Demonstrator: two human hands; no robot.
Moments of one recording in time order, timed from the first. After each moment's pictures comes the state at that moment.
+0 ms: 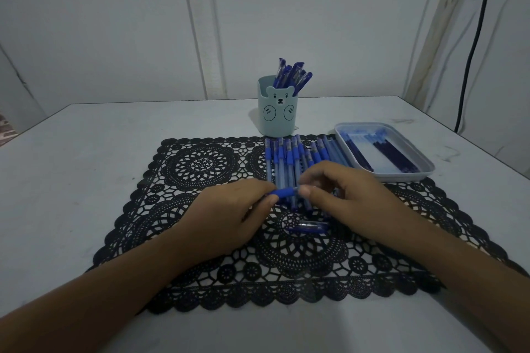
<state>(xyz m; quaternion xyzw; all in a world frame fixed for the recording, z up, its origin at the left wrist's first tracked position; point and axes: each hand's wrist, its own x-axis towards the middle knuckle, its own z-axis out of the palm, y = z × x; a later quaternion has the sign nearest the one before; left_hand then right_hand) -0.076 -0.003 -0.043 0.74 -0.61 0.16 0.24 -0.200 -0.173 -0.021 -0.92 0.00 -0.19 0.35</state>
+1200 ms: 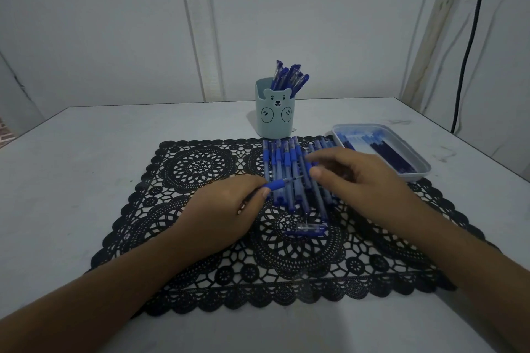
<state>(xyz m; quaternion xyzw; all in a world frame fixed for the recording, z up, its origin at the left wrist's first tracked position) -0.072 -0.005 -0.044 0.76 -0.56 0.14 0.28 -0.203 -0.180 -0.009 -0.90 0.05 -0.24 0.36</state>
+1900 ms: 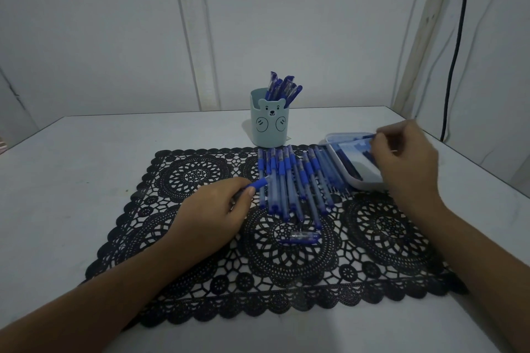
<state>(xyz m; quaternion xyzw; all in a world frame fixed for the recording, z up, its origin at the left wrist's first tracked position) -0.071 -0.007 -0.040 0.81 -0.47 0.10 0.33 -0.197 -0.238 -0.017 -0.76 0.23 -0.52 0.33</state>
